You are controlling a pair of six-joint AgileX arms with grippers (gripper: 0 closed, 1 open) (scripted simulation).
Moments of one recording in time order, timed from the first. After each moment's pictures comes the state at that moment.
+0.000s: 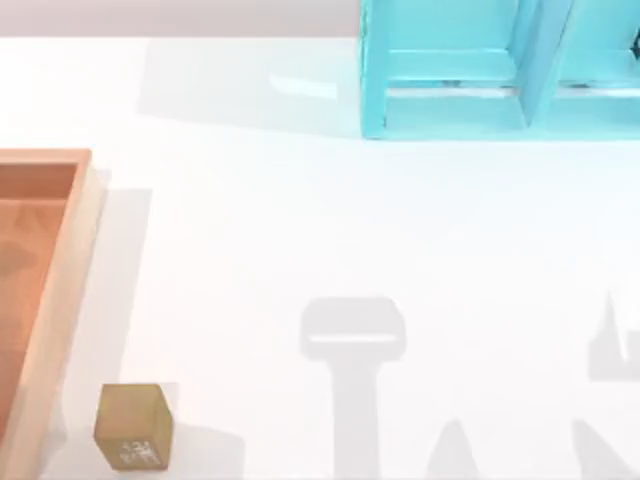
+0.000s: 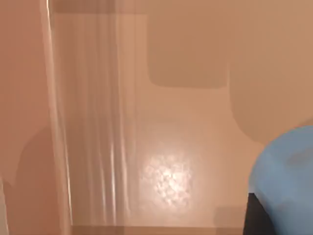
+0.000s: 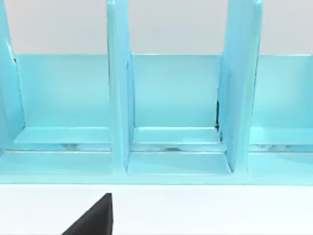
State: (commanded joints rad) left arm 0.52 1.51 0.92 -0.85 0.04 0.56; right arm 0.00 0.00 0.00 0.00 0.00 0.00
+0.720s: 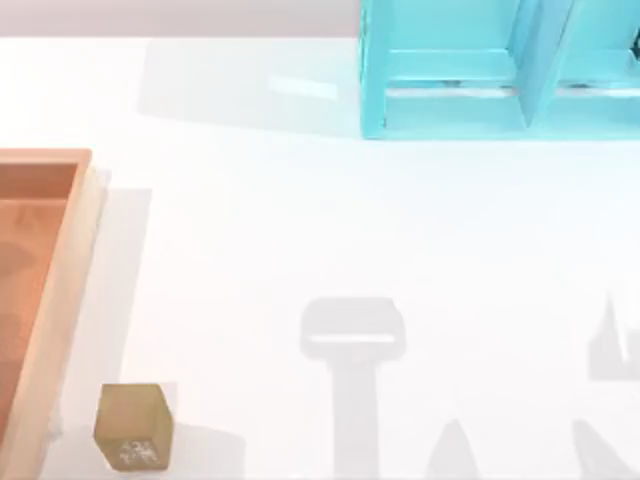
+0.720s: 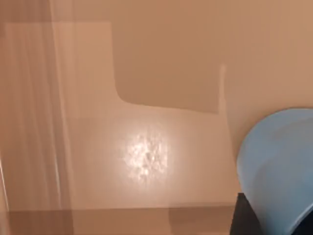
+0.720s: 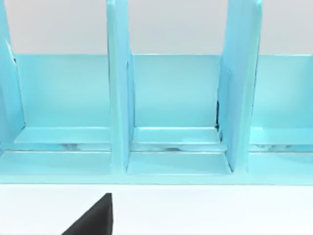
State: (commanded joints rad) left arm 0.53 1.54 0.87 -0.87 0.06 0.56; right arm 0.00 0.00 0.00 0.00 0.00 0.00
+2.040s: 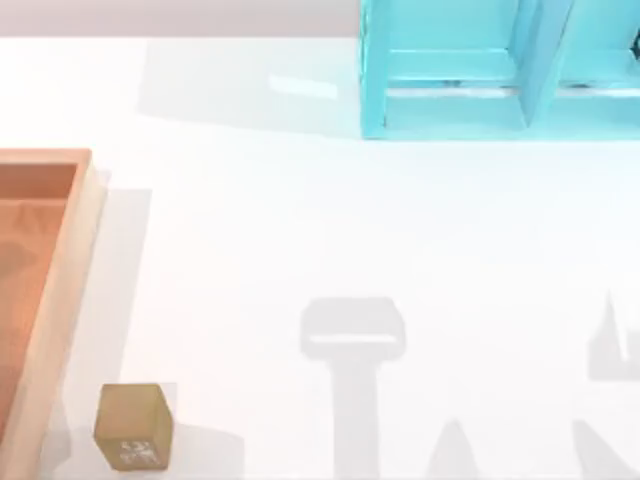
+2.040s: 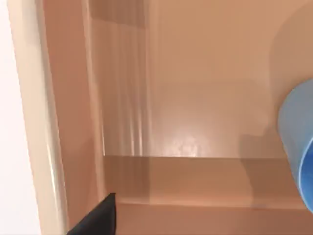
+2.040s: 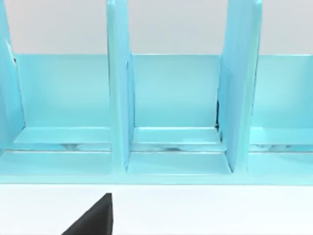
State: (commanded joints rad) left arm 0.54 1.45 1.01 -1.02 -0.04 0.58; right arm 0.00 0.00 0.00 0.00 0.00 0.00
